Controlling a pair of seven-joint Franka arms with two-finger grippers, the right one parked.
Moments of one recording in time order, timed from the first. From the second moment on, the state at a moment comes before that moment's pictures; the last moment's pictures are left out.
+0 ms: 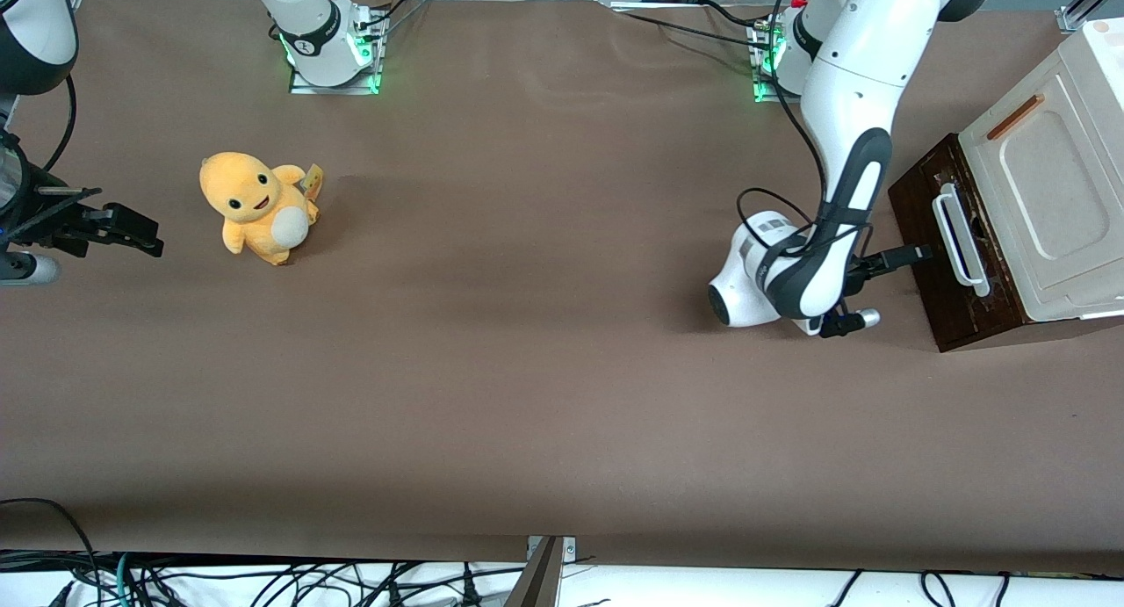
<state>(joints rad) -0.33 0.76 -0.02 -1.70 0.99 1.24 -0.90</state>
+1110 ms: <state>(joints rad) -0.22 0.78 -0.02 -1.72 1.08 1.24 -0.93</state>
